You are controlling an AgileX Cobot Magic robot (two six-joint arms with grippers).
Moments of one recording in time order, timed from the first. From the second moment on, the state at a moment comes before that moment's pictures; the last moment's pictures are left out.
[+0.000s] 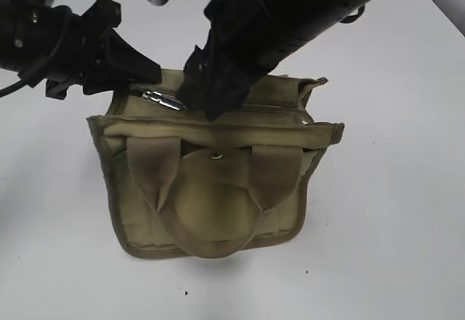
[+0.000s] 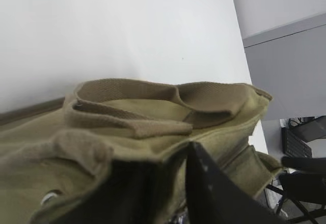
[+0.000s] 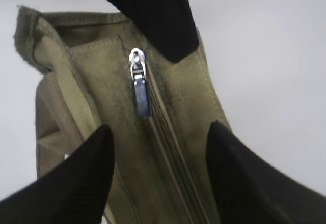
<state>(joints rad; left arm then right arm) -0.28 1.54 -0.98 -1.17 0.73 0.60 0.73 1.62 -1.30 0.20 0.62 -0.71</state>
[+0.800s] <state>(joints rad) -0.28 1.55 -0.98 -1.28 0.83 0.60 0.75 1.73 -1.30 0.16 0.50 -0.73</state>
